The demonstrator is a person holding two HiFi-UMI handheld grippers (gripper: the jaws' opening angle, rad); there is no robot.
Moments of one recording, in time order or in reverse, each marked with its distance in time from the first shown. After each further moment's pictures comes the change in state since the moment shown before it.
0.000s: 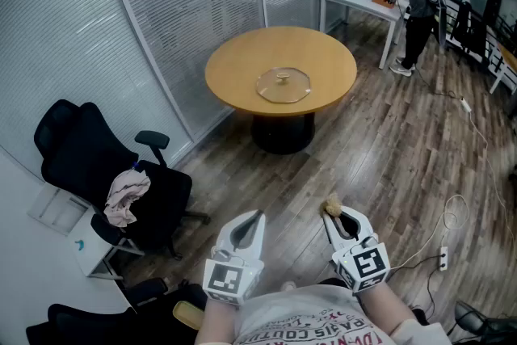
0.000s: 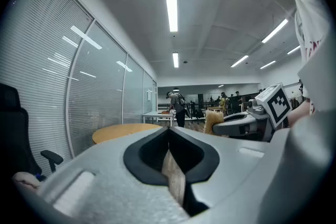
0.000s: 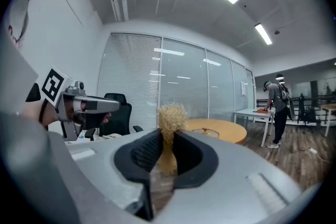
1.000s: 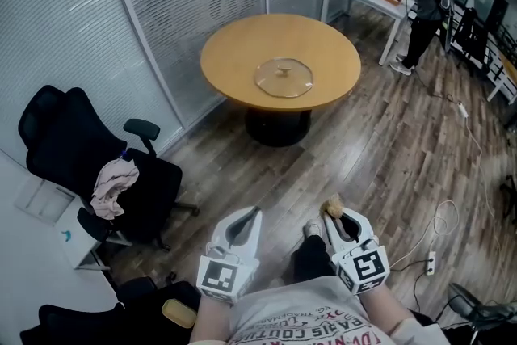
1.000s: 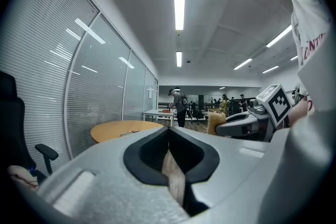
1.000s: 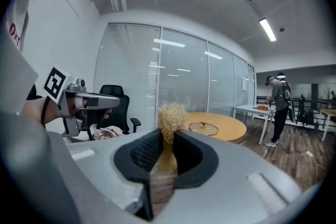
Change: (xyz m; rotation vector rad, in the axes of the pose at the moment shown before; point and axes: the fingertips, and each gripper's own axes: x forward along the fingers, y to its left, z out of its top) left arm 0.041 0.045 -0.020 -0.043 0.006 -0.006; right arm 0.049 -0.021 -0.013 -0.018 0.096 -0.008
